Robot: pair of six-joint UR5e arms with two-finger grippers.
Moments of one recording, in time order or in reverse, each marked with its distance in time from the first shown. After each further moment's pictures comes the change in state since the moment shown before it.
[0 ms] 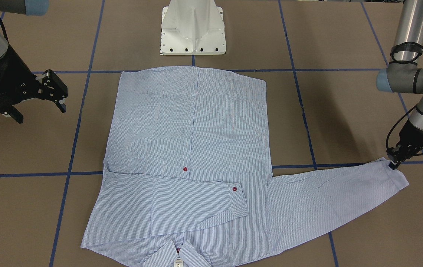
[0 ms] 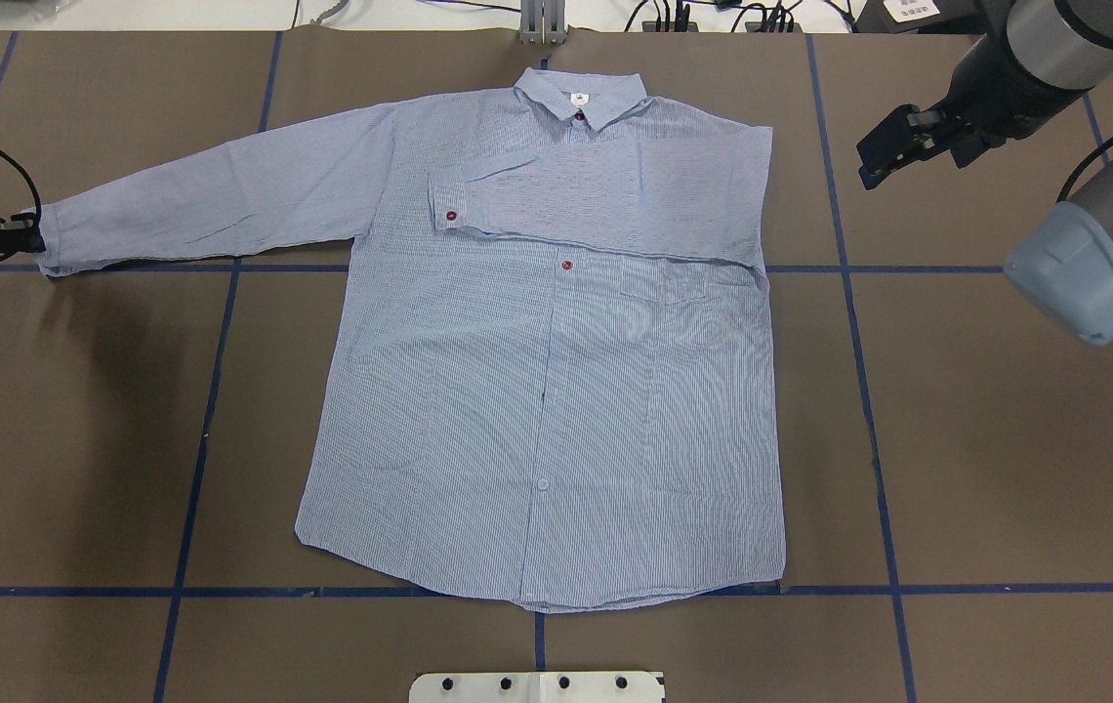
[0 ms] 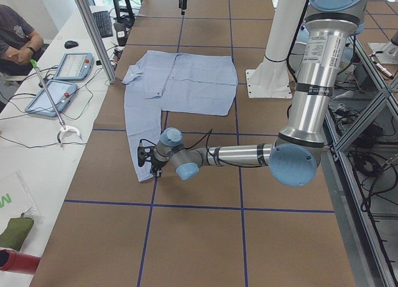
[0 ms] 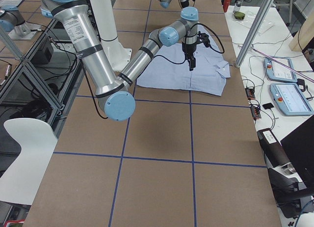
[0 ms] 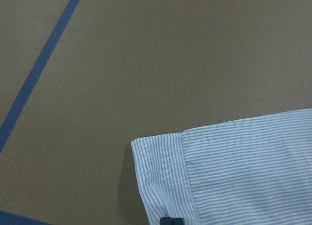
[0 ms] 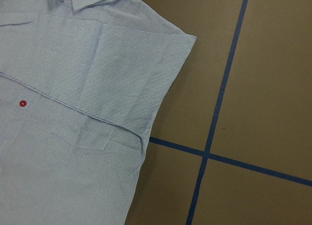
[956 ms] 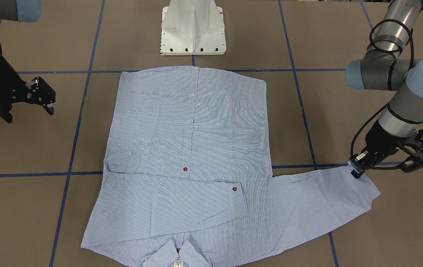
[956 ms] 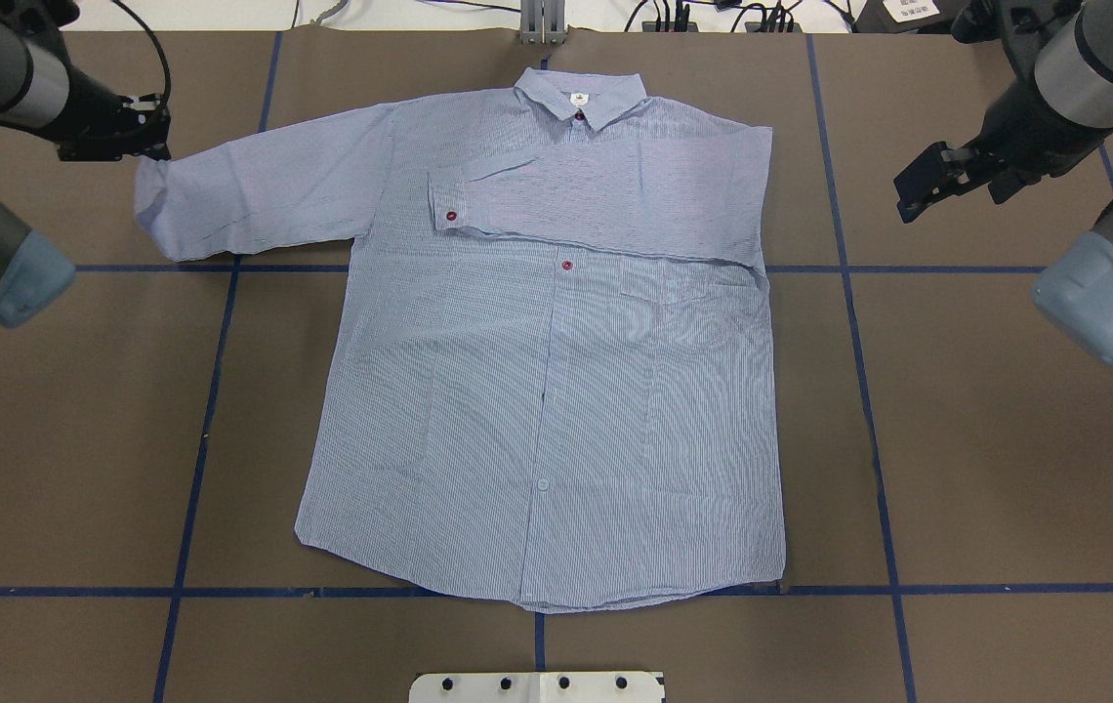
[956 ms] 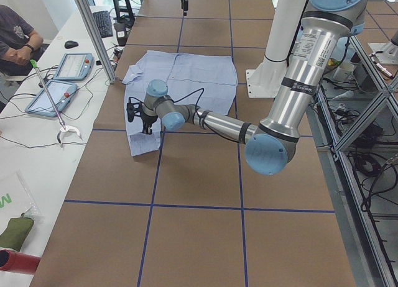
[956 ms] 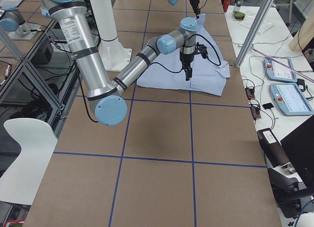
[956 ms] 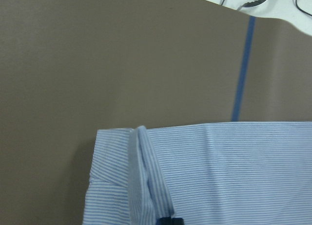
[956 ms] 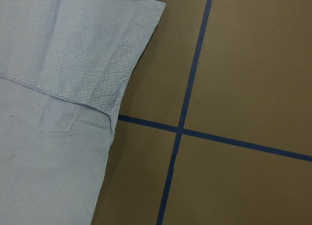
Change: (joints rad) left arm 0.011 -0.280 -0.271 0.534 -0.111 -0.148; right arm 0.005 -0.098 0.000 -0.007 -0.001 -0.004
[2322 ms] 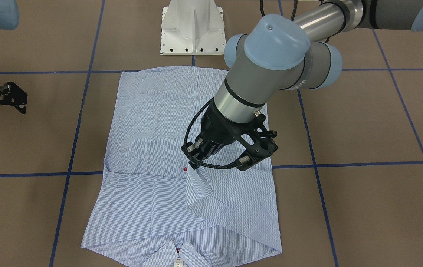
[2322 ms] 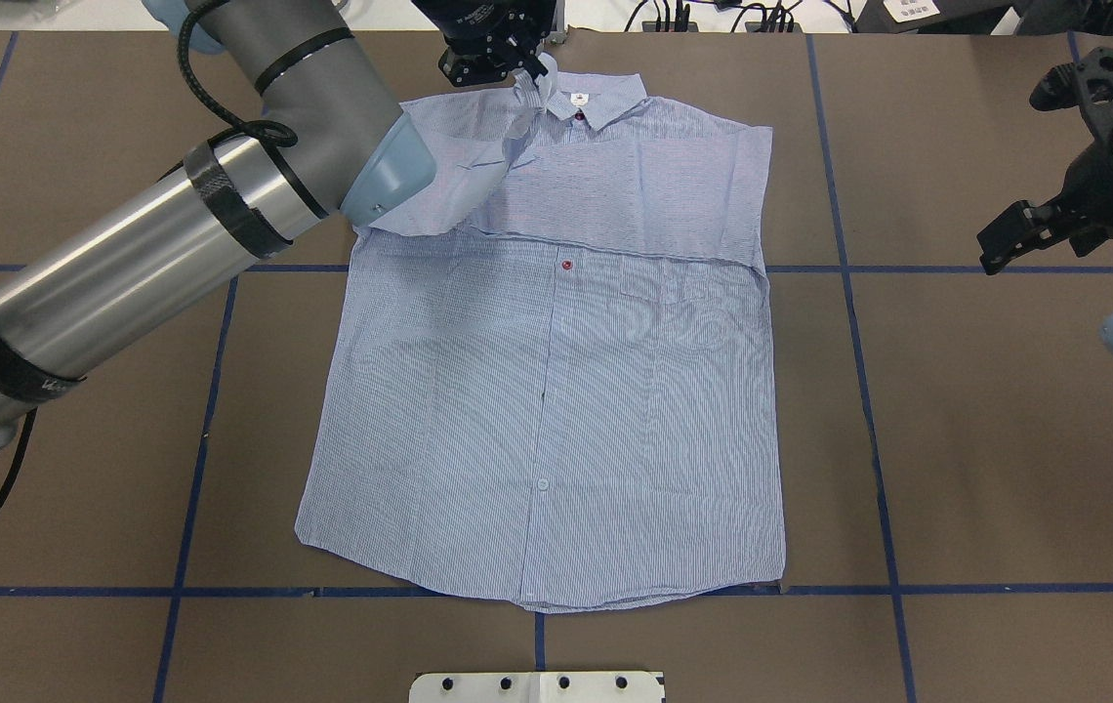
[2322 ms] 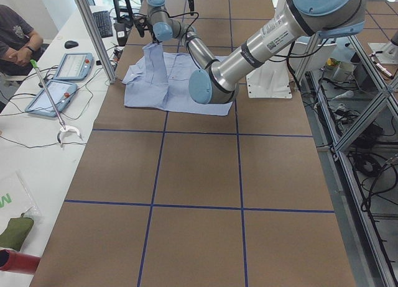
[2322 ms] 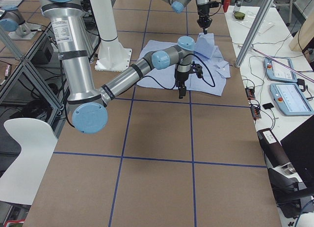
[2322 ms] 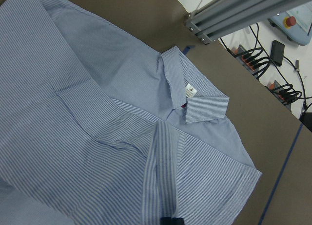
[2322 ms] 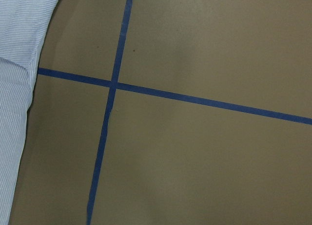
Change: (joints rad) left arm 0.168 -0.613 0.236 0.047 -0.075 -0.539; right arm 0.033 -0.155 0.000 0.014 0.005 -0.083
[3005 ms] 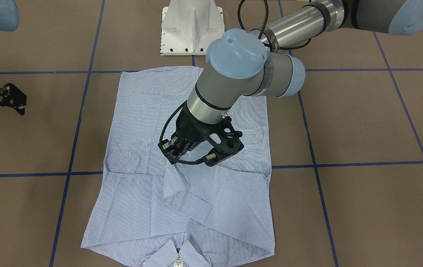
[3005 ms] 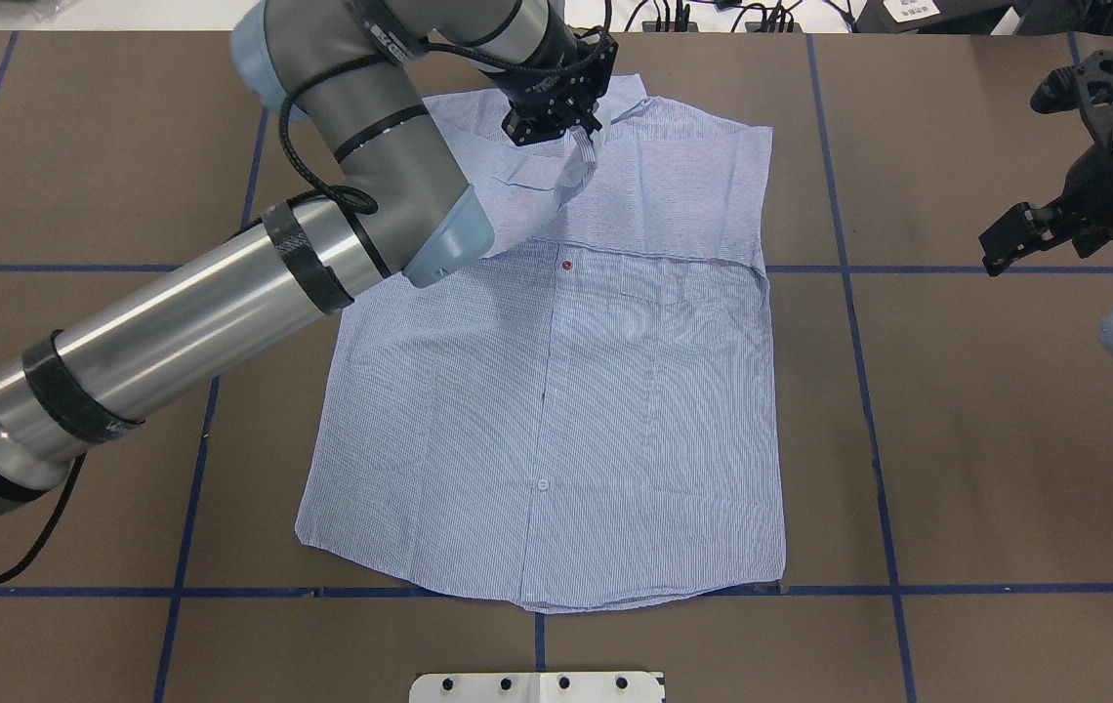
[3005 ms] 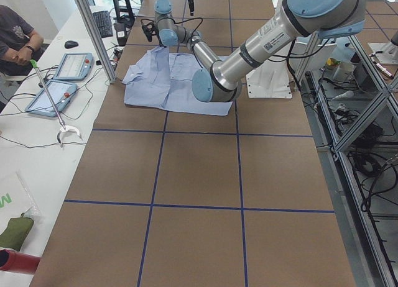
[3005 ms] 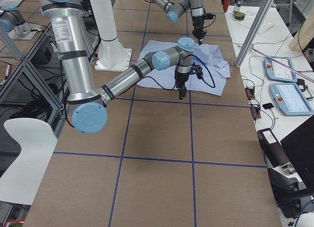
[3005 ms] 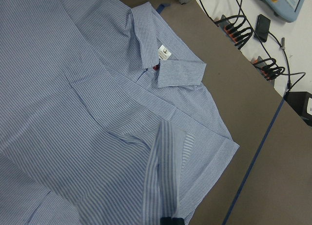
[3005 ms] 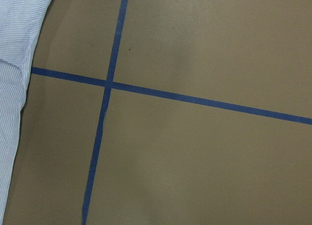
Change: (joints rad) left arm 0.109 -0.014 0.110 -0.136 0.080 -0.064; right arm -0.001 -0.001 -0.009 0.000 -0.008 0.000
